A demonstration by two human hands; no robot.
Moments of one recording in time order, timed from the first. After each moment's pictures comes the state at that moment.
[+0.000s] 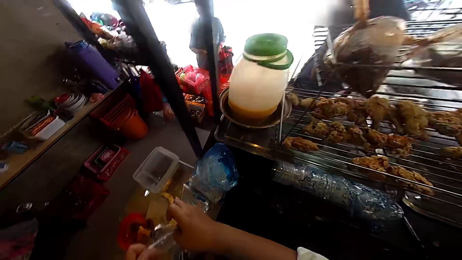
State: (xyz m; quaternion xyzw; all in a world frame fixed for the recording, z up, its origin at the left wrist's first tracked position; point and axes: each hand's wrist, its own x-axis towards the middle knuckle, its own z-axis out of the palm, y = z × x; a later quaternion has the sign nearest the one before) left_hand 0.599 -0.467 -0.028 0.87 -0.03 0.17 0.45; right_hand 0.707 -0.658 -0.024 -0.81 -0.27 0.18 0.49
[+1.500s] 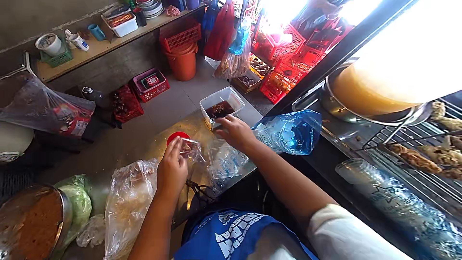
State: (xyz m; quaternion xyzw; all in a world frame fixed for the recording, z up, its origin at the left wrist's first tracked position) left_hand 0.587 -0.393 -0.011 0.94 0.16 0.12 0.27; right_hand 0.771 -0.582 -0.034 -0.90 -0.34 0.11 0.25
